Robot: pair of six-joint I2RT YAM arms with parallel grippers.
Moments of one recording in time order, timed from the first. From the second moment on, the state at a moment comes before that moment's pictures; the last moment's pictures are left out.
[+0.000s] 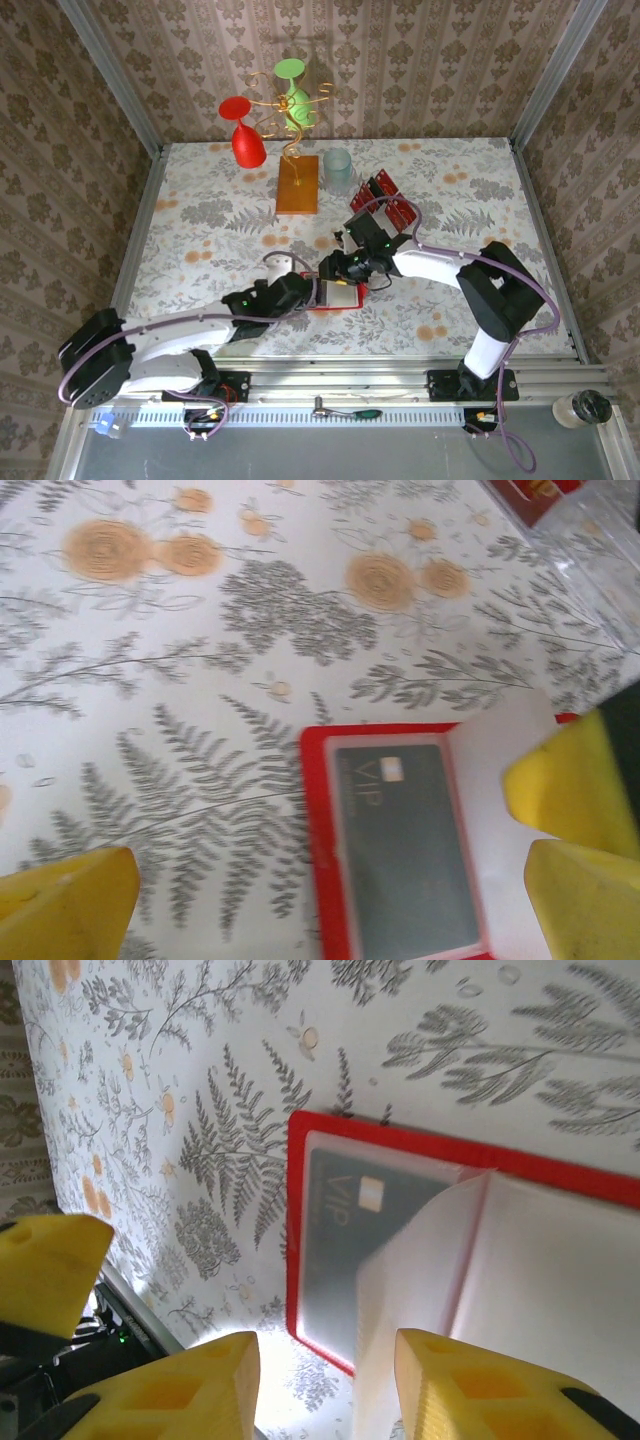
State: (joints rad) left arm -1.08 1.13 0.51 -0.22 -0.52 -0.82; right arm 0.67 1.72 0.98 -0.20 -0.50 0.78
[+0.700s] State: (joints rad) left arm -1.01 1.00 0.42 -0.29 -0.53 -0.83; right arm 0.73 1.90 1.08 -0.14 -0.50 0.84
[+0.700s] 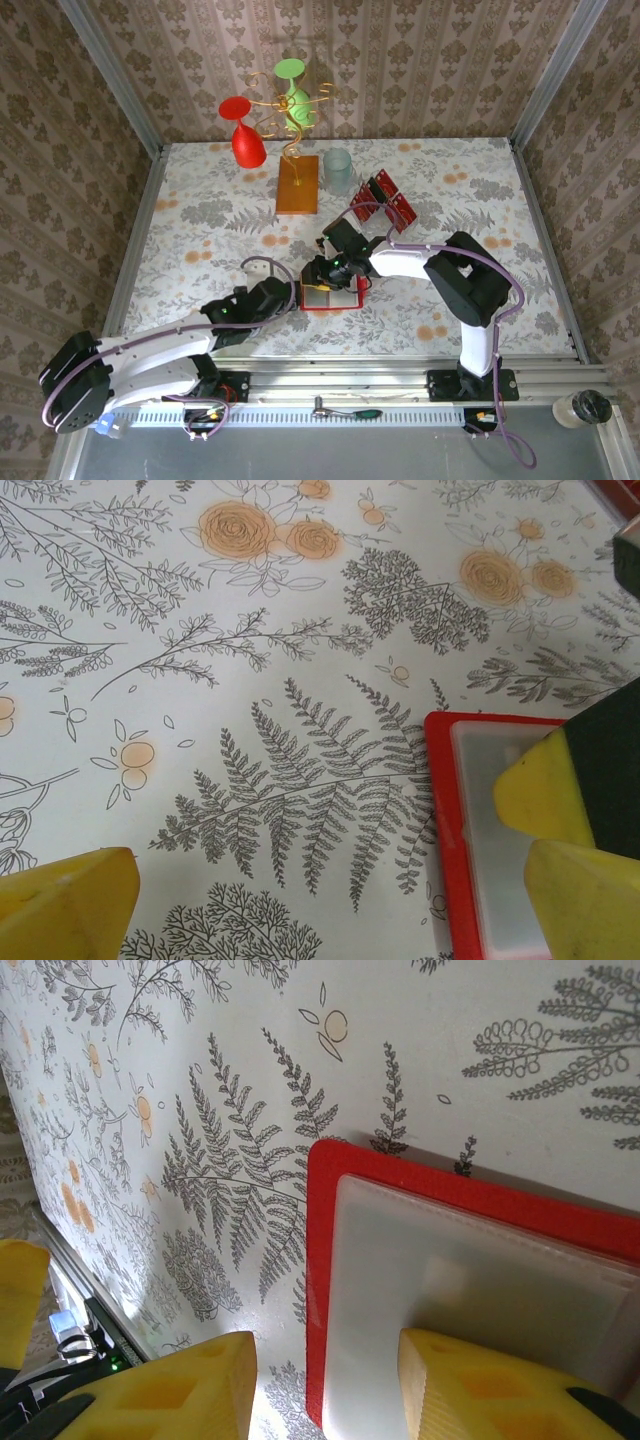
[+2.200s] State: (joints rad) left arm -1.01 1.29 0.48 -0.17 -0.46 -0.81; right arm 0.68 1.94 1.06 -0.13 -0.53 0.80
